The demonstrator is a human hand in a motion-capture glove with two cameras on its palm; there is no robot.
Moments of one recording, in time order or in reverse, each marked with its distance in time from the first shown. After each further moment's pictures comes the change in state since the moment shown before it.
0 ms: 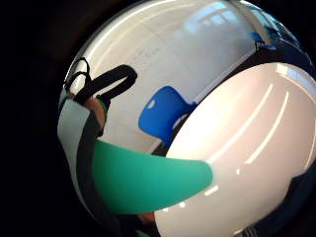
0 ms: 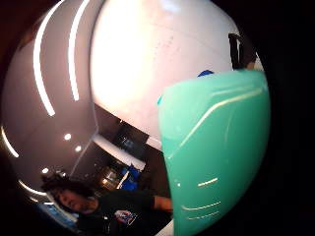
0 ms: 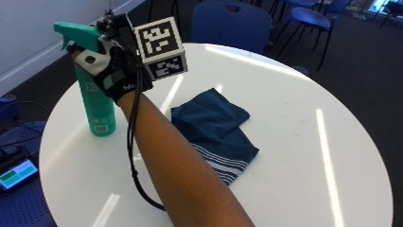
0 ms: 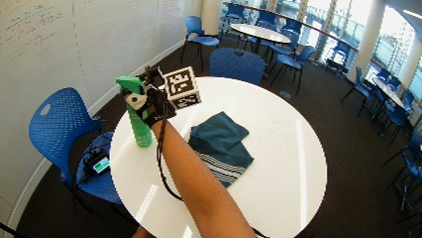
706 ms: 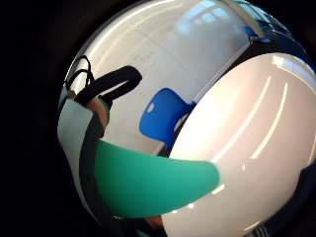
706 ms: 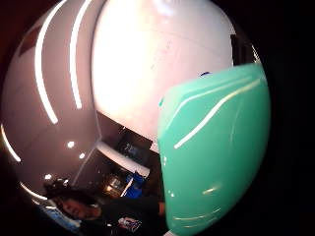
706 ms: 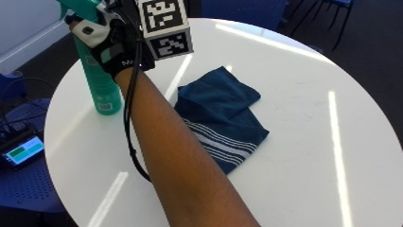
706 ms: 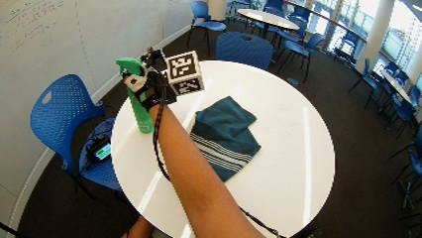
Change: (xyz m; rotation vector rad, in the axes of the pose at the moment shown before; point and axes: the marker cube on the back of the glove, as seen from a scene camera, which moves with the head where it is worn) arm -0.031 -0.031 -0.021 0.077 0.023 -0.001
